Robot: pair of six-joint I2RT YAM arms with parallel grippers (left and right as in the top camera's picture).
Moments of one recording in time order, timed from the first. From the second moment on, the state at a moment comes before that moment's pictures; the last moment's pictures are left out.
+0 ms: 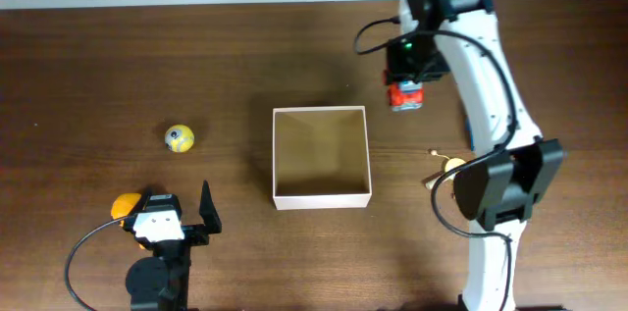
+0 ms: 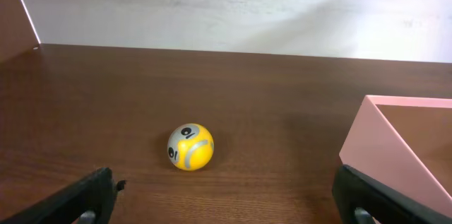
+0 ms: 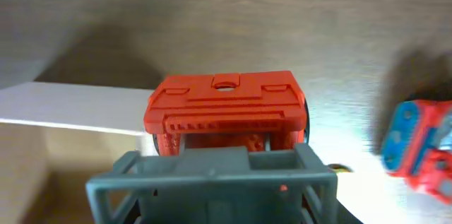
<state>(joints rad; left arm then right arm) 0.02 0.02 0.06 -0.19 -0.04 -0.04 0.24 2.22 2.33 -1.54 -0.05 0.19</state>
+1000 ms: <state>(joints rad) 0.02 0.02 0.06 -0.19 -0.04 -0.04 0.64 2.22 2.32 -1.41 0.01 0.53</state>
